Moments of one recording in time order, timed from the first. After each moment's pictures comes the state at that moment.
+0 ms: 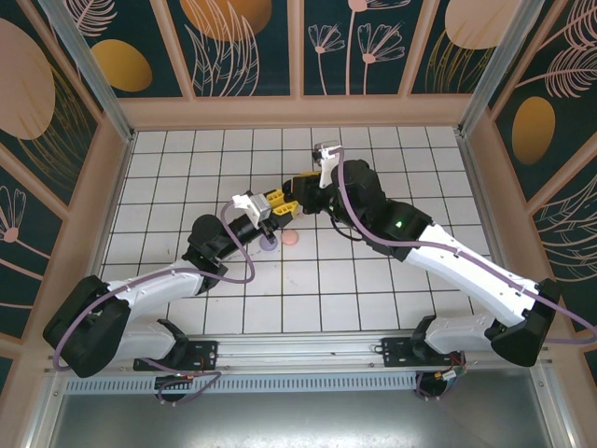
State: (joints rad) left arm -0.69 1.29 0.52 1.01 0.36 0.01; right arm 0.94 1.25 1.29 -0.37 0.19 0.44
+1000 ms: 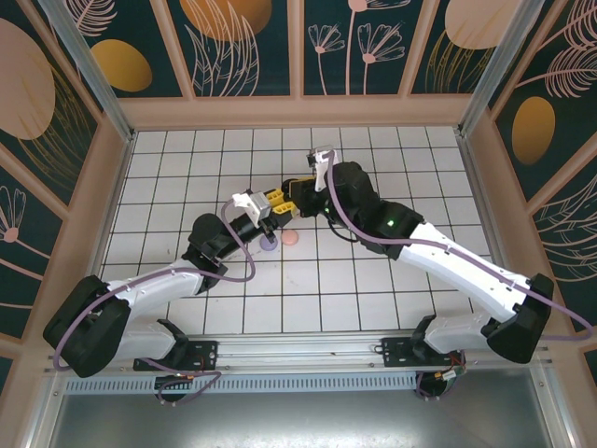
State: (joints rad) left arm -0.68 1.29 0.53 0.99 0.34 -0.01; right arm 0.93 1.29 1.26 -0.36 0.17 0.43
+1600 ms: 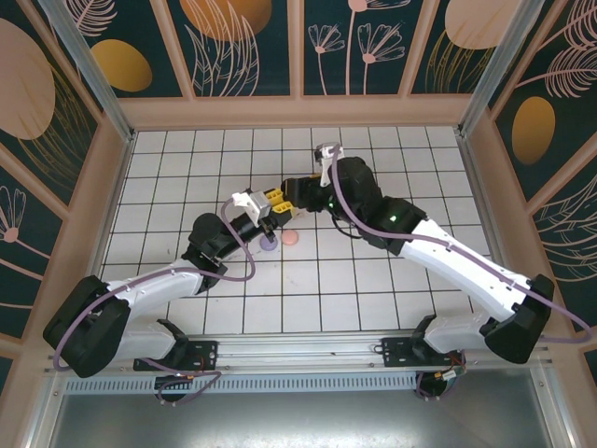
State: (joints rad) left arm -0.68 1.29 0.53 0.99 0.35 -0.01; right arm 0.88 1.26 1.32 -0.41 0.14 0.49
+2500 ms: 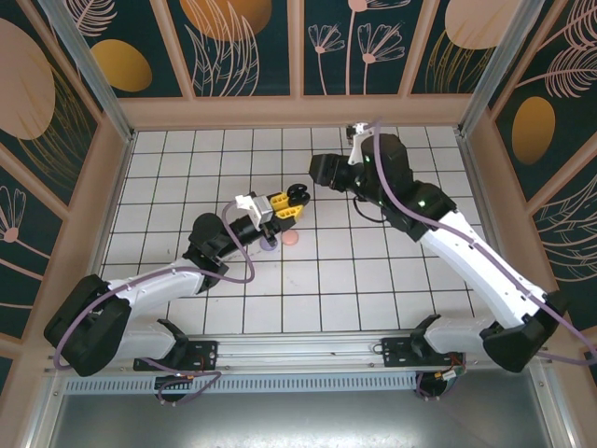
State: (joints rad) left arm -0.69 1.30 0.55 1.01 0.48 -0.01; right arm 0.69 1.31 1.43 -0.55 -0.01 0.55
